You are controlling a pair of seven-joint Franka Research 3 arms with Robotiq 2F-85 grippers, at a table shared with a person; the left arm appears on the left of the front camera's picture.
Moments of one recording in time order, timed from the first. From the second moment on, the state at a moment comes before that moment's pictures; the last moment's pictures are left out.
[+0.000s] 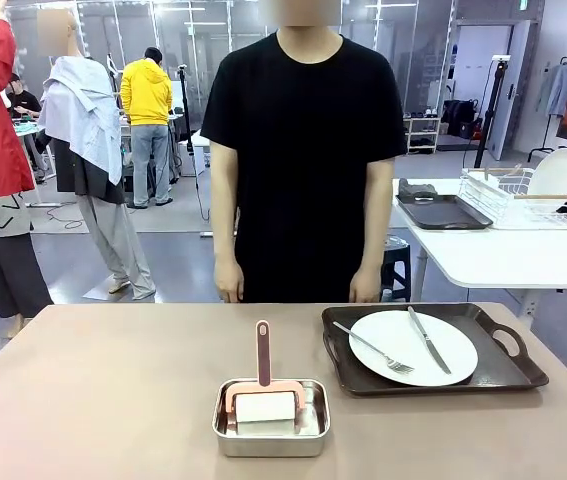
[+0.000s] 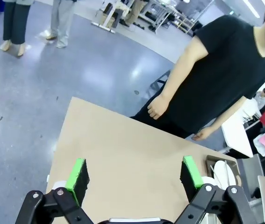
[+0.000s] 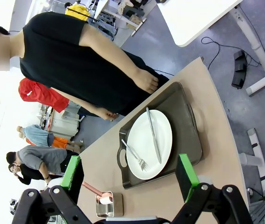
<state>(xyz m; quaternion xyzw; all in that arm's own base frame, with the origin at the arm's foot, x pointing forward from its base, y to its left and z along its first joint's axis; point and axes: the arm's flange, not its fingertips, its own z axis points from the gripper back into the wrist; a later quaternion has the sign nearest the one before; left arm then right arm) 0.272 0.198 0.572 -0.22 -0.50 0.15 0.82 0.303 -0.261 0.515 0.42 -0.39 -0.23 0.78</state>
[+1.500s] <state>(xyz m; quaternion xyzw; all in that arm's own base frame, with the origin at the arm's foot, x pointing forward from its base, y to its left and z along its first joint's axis) 0.267 0.198 0.578 -0.23 -0.50 0.14 0.82 0.303 -0.261 0.515 0.42 -0.39 -0.23 0.78</state>
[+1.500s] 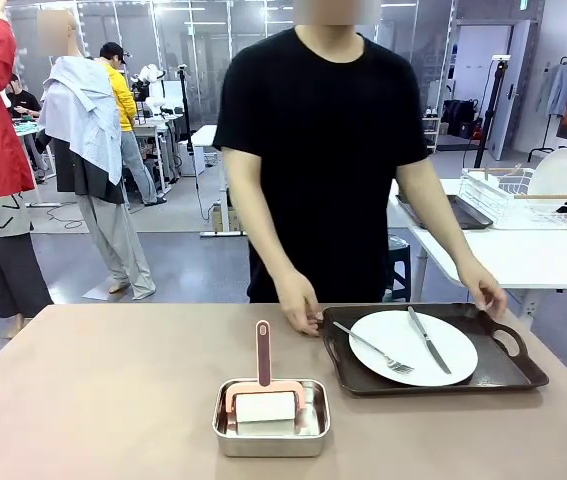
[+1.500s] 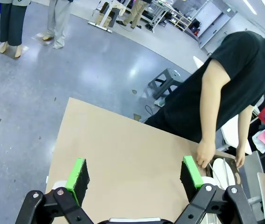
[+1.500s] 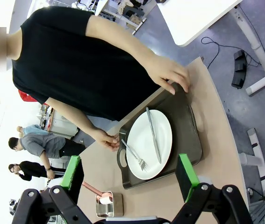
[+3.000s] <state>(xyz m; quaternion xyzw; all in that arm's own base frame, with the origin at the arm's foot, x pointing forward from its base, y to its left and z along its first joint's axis) 0.267 0.198 0.578 -0.23 -0.50 0.14 0.82 0.303 -0.261 0.515 0.42 -0.39 -0.23 0.78</state>
